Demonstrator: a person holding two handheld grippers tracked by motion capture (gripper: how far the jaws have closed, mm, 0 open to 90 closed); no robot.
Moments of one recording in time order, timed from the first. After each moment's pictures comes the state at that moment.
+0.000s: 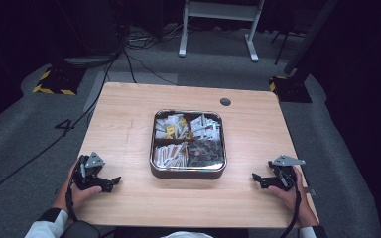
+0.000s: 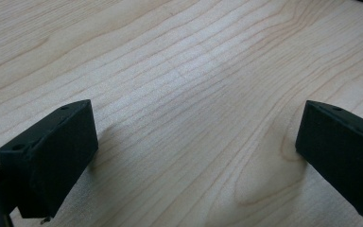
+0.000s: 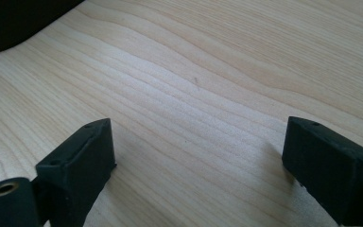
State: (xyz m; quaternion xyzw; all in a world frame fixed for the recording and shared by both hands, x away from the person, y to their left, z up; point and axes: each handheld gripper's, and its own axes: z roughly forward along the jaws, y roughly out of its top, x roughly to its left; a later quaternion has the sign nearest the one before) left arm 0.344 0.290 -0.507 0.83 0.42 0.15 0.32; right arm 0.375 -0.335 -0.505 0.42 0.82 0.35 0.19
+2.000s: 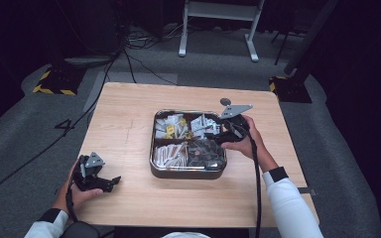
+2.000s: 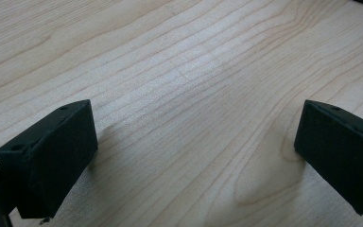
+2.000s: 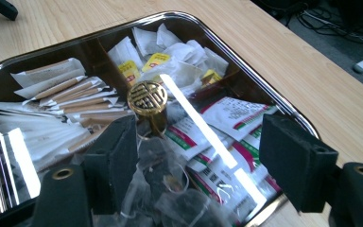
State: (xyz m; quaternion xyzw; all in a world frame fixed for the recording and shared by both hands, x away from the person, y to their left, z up) left arm 0.344 0.290 -0.507 0.83 0.43 0.15 0.32; right arm 0.468 -0.165 -0.384 0.23 0.88 0.39 0.16
